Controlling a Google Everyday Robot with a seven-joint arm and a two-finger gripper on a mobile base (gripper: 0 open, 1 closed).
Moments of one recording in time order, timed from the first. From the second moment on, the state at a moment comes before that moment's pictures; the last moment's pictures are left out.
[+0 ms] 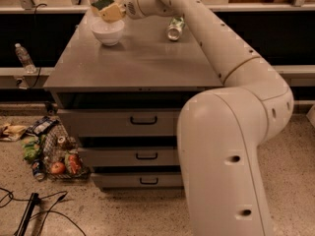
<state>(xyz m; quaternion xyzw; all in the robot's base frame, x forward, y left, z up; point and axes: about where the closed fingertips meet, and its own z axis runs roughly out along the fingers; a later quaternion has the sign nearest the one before) 0.857 0.137 0.966 -0.42 0.69 0.25 0.54</state>
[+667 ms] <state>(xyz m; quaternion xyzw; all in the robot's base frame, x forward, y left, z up) 0.879 0.164 0.952 -0.41 0.70 0.25 0.53</state>
